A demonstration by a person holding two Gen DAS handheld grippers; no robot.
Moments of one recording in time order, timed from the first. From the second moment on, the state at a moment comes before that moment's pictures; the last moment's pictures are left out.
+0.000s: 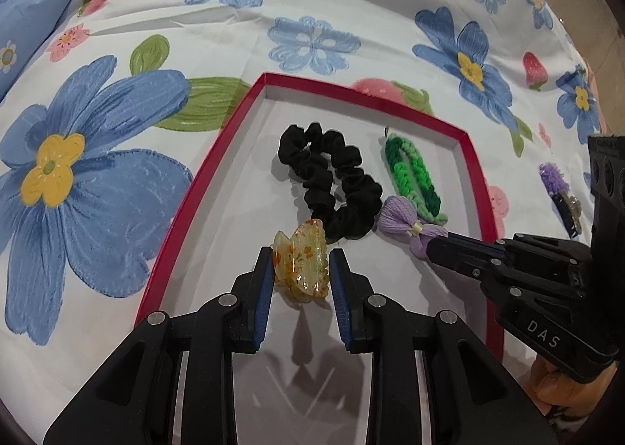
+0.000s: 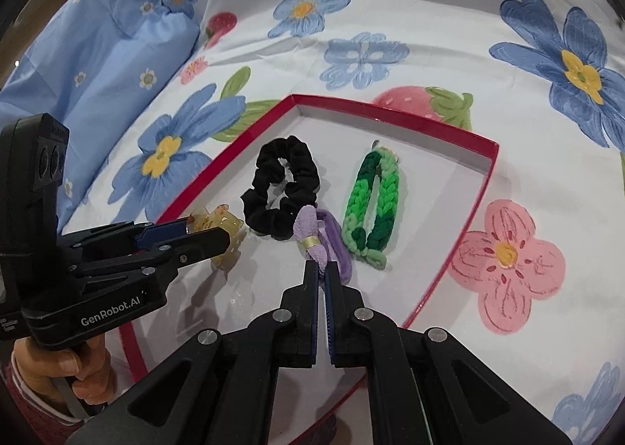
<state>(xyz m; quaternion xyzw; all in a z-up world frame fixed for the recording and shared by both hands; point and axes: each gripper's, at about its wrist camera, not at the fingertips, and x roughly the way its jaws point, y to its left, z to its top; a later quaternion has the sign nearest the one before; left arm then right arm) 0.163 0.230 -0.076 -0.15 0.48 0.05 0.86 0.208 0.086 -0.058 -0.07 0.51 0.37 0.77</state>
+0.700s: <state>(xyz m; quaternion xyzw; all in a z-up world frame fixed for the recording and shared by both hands) 0.150 0.232 -0.062 -0.16 0.47 0.07 0.87 0.204 0.078 -0.048 -0.05 0.50 0.39 0.77</state>
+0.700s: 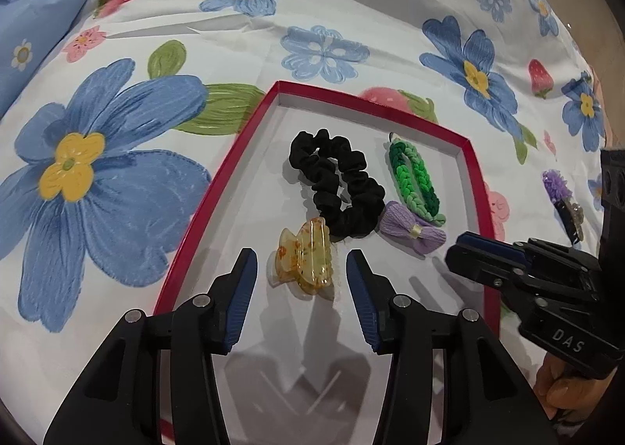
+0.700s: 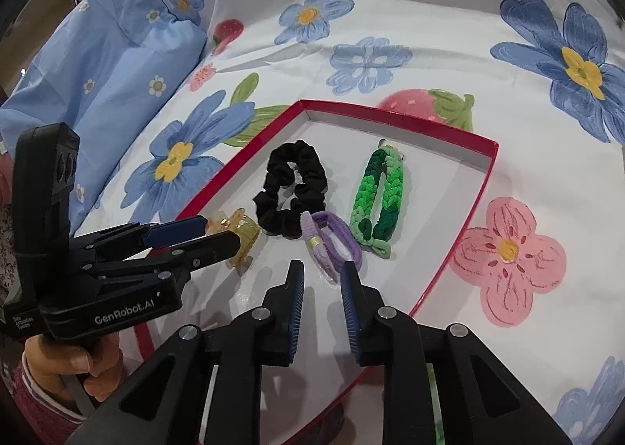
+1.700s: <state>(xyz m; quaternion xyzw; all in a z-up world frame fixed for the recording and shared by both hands) 0.083 0.109 -0.011 -0.17 0.44 -0.03 0.88 0.127 -0.133 0.012 0.08 0.44 0.28 0.85</state>
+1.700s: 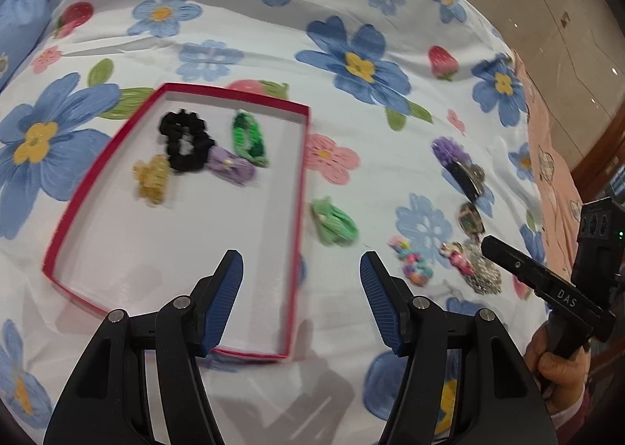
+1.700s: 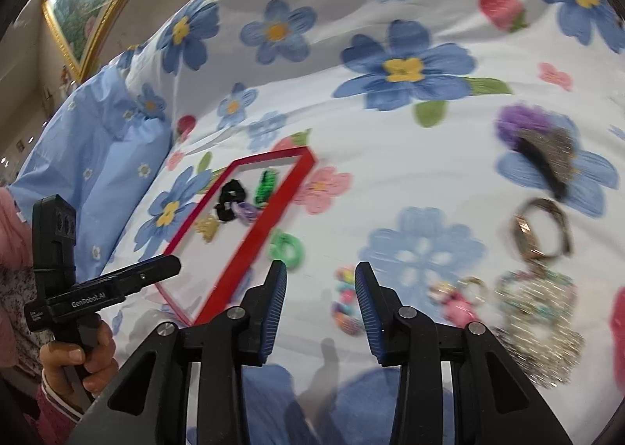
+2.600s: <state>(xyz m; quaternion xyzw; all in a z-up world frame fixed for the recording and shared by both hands) 0.128 -0.010 -0.037 -0.10 0.50 -0.12 0.85 0.134 -0.263 -0.007 0.11 0.45 0.14 0.87</state>
